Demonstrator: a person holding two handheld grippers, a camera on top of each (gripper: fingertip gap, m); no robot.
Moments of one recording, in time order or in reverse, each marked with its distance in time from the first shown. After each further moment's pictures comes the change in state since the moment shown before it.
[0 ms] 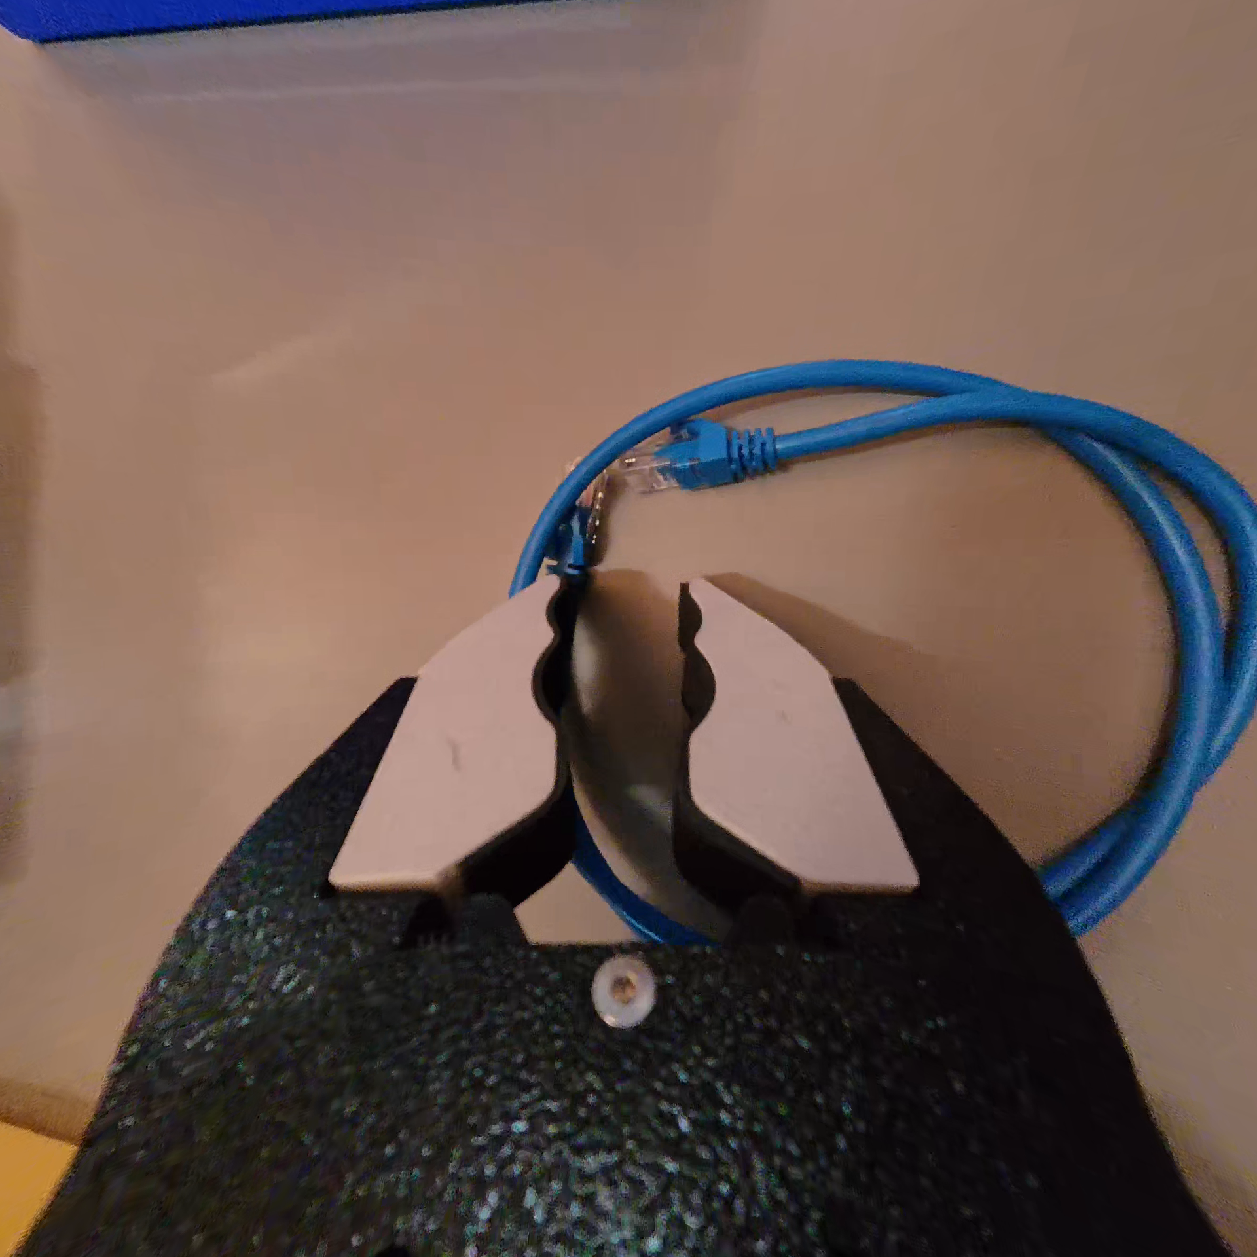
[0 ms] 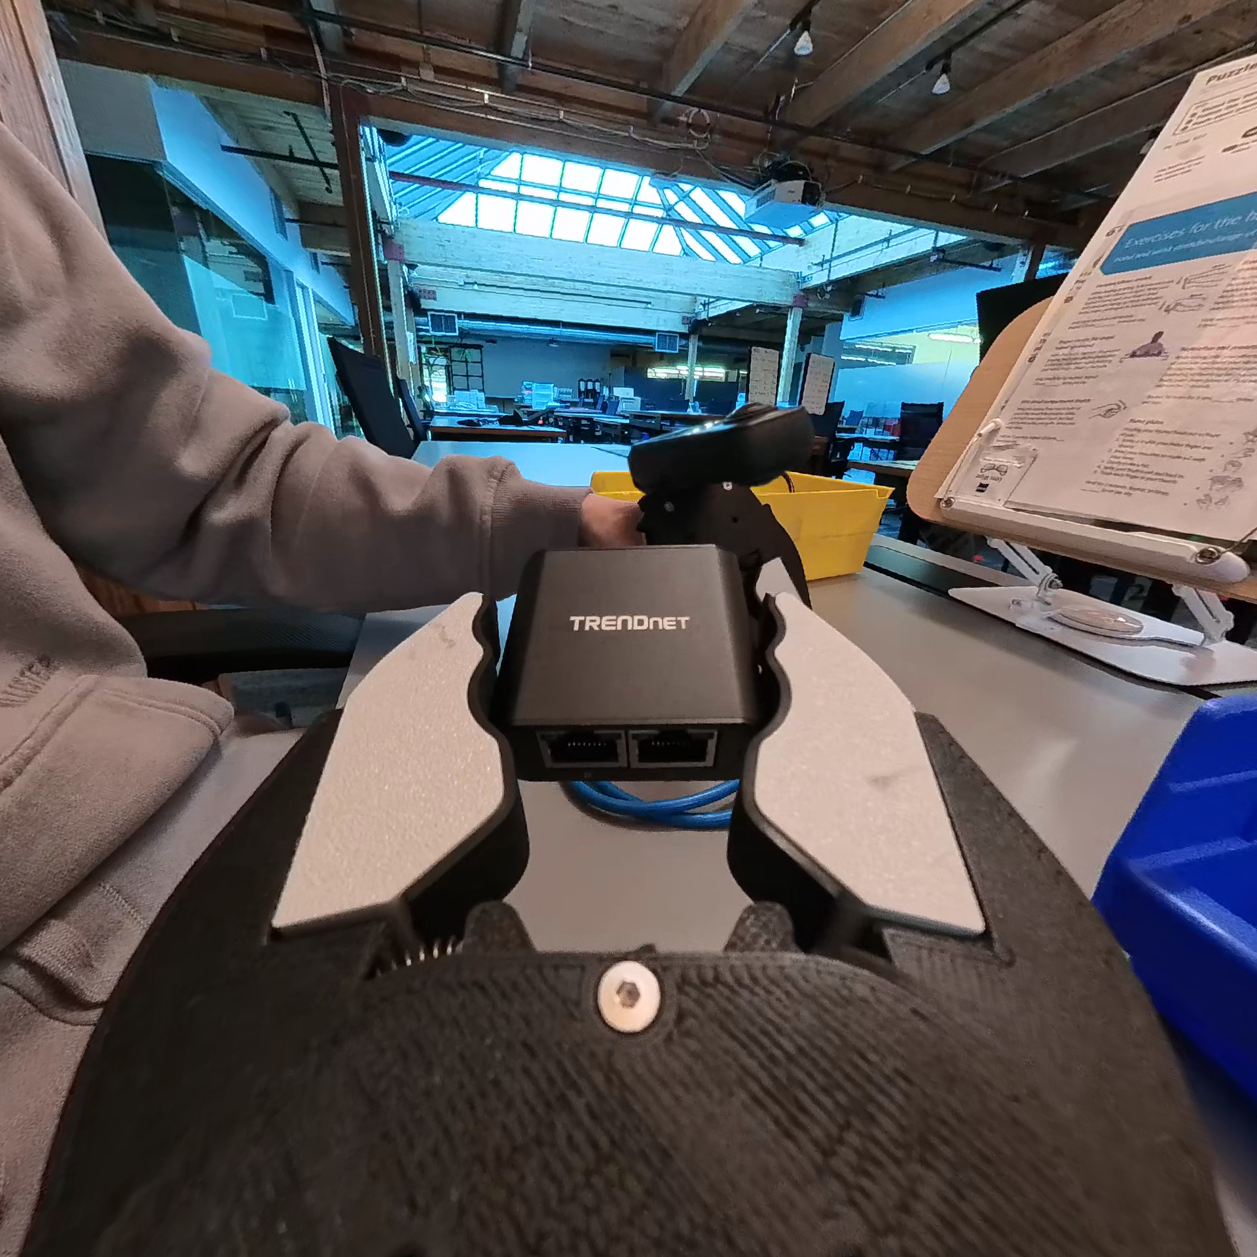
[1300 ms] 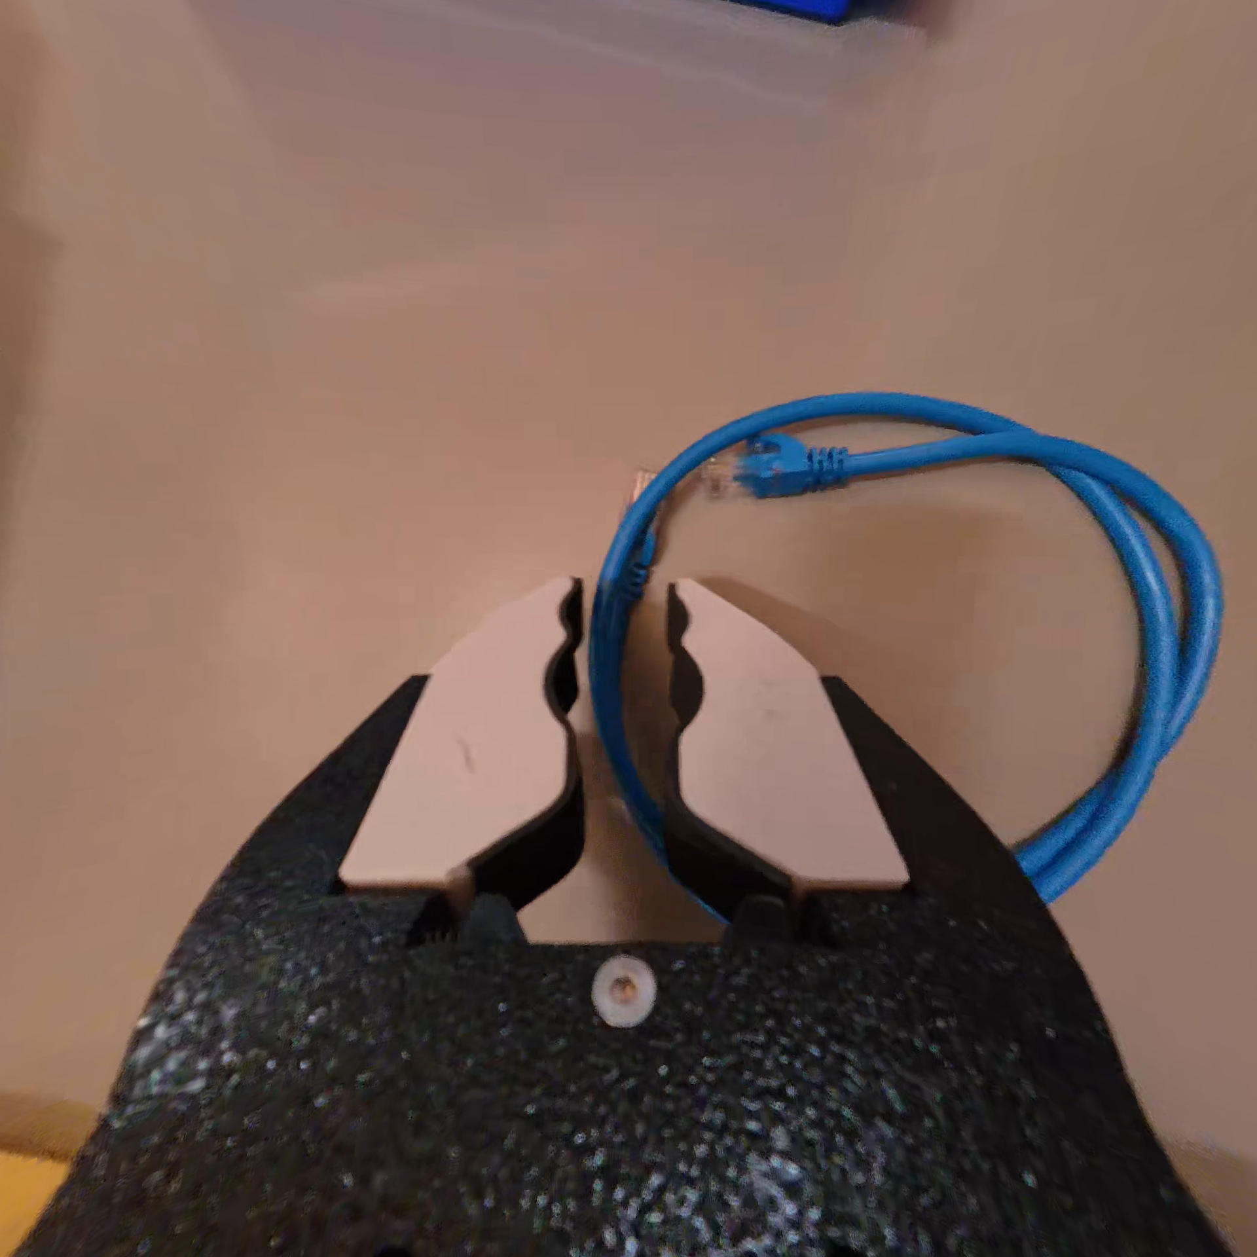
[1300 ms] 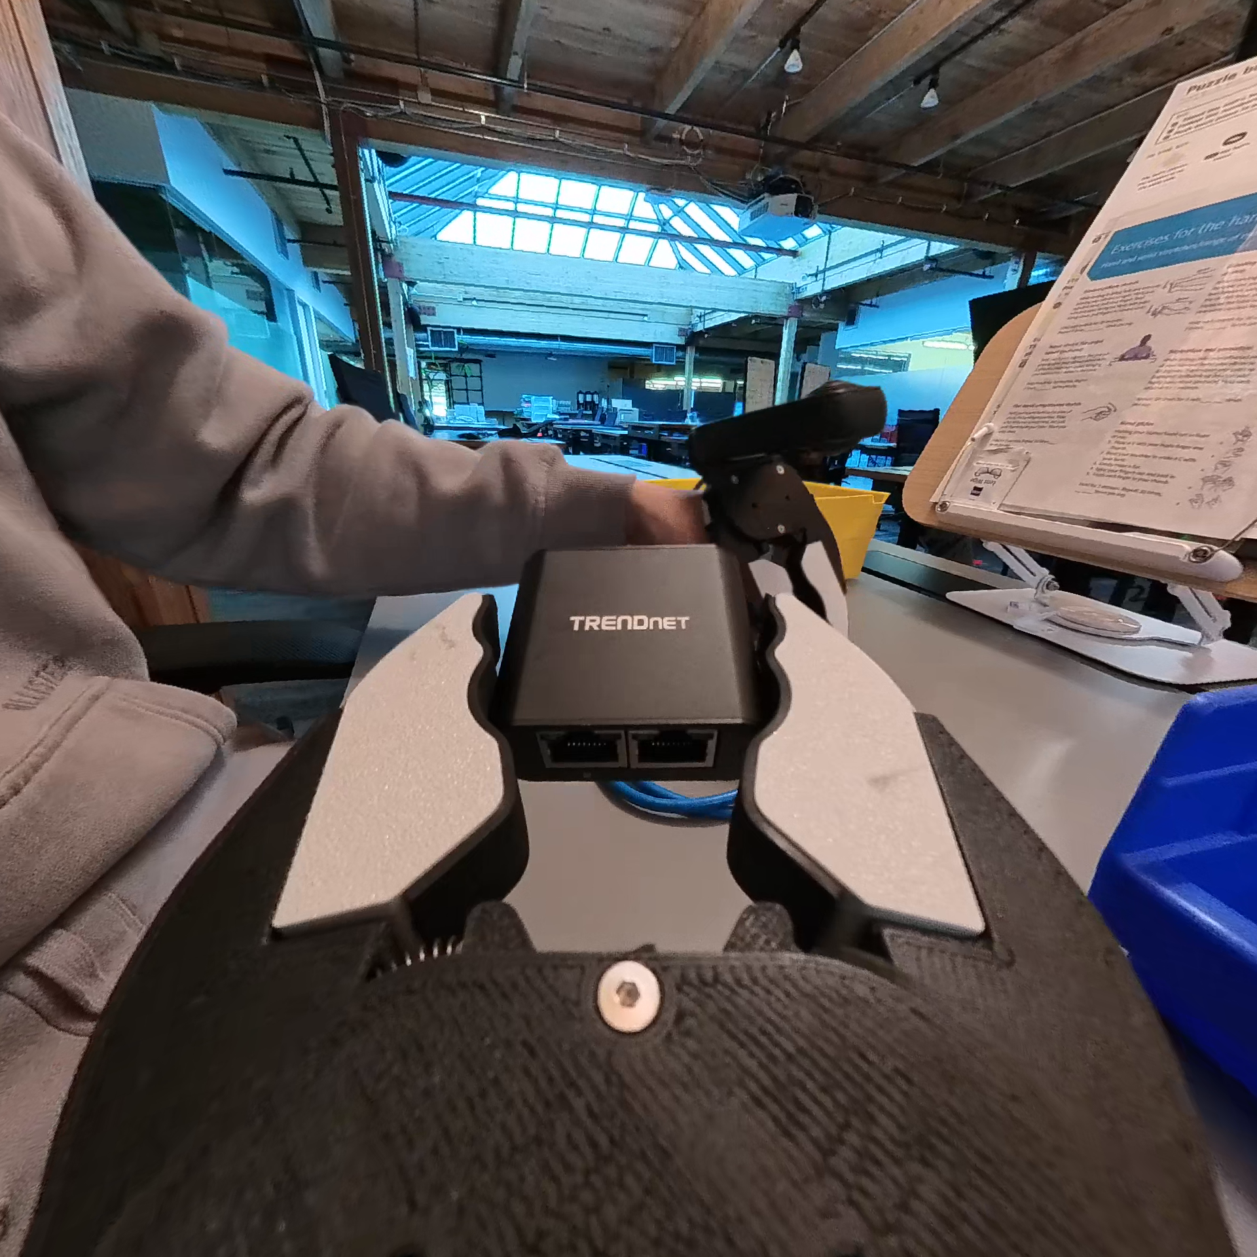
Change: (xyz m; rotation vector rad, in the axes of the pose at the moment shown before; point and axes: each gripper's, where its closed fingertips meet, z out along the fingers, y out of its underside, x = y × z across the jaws) left arm -0.052 0.008 0.001 -0.001 0.069 -0.176; right arm 0.002 -0.002 -0.002 0.018 0.006 0.014
